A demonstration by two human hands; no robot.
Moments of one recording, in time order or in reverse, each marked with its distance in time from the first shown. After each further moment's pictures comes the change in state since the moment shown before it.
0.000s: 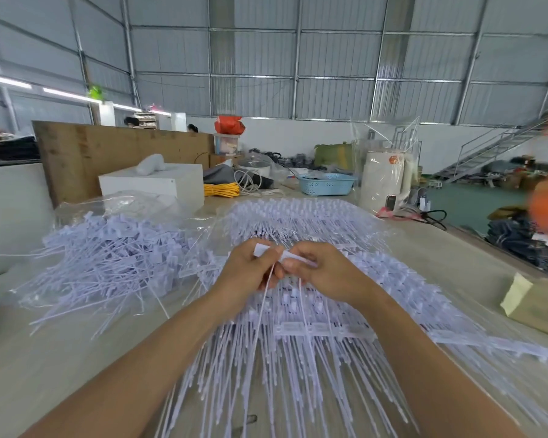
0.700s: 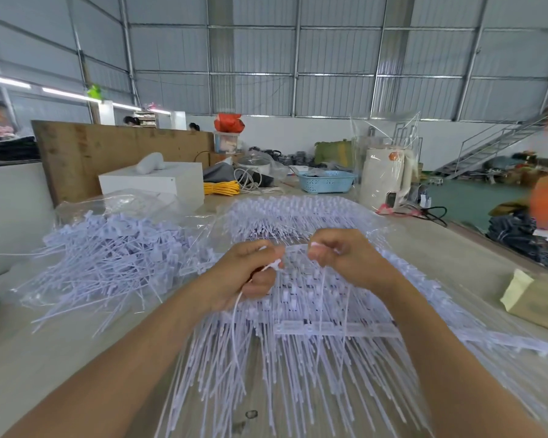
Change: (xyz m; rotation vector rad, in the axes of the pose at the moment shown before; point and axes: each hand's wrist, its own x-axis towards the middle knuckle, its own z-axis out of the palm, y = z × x) left_hand -0.003 0.013 -0.017 -0.220 -0.360 -0.176; right_hand -0.007 -0.001 -0.030 -0.169 0.084 -0.109
